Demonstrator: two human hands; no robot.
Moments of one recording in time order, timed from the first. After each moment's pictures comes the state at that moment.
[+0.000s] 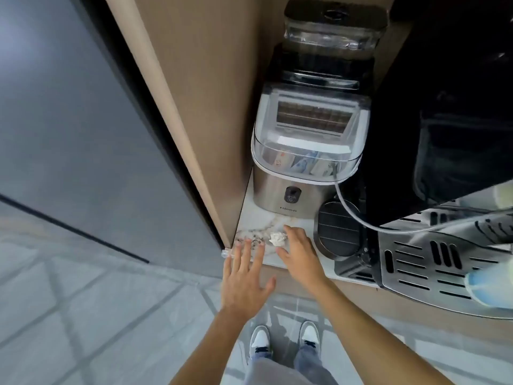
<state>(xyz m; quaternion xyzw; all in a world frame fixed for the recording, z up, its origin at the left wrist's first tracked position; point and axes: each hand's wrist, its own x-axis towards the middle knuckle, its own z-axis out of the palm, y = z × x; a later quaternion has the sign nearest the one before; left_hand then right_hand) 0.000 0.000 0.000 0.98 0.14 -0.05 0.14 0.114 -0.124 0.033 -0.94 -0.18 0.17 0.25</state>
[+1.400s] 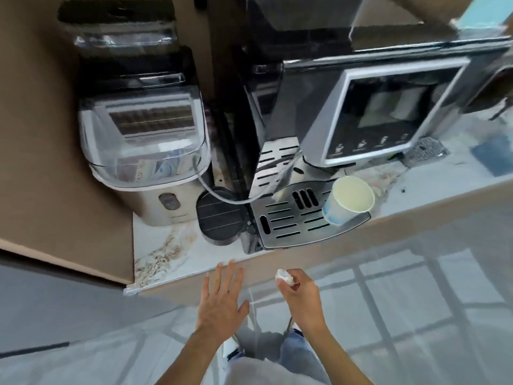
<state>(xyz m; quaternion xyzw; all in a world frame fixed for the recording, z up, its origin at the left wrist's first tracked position) 0.006 -0.106 -0.022 0.97 -0.15 -0.15 0.08 -0.002 -0.302 0.035 -0.84 0.24 0.07 0.48</state>
